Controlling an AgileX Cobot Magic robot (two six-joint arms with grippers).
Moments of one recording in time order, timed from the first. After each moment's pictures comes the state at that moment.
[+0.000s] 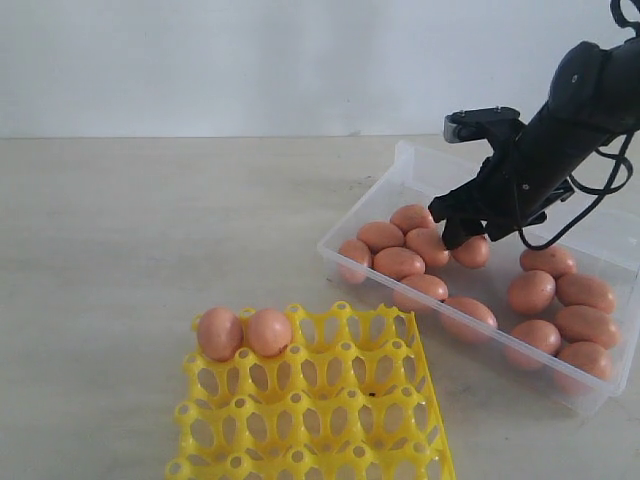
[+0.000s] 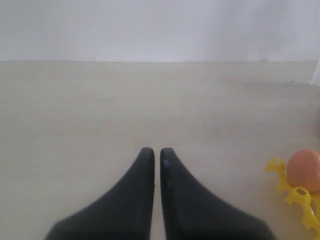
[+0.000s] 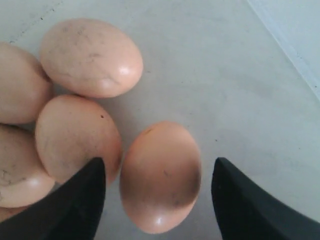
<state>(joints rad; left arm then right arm) -0.03 0.00 0.00 -0.18 0.32 0.14 0.03 2.01 -1.33 0.32 0.66 -0.40</state>
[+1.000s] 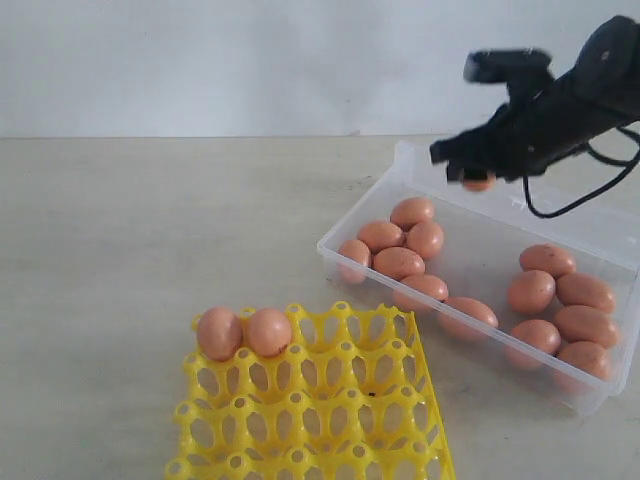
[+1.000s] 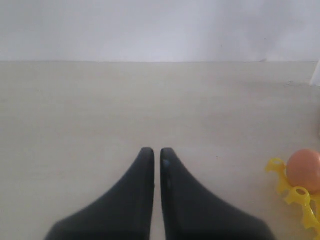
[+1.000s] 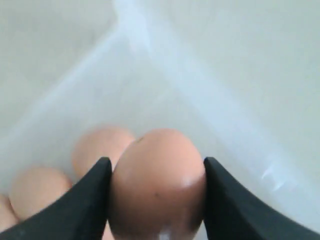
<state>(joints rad) -0.03 0.00 0.00 -0.18 0.32 0.14 0.05 1.86 -1.23 0.42 0.34 -0.37</state>
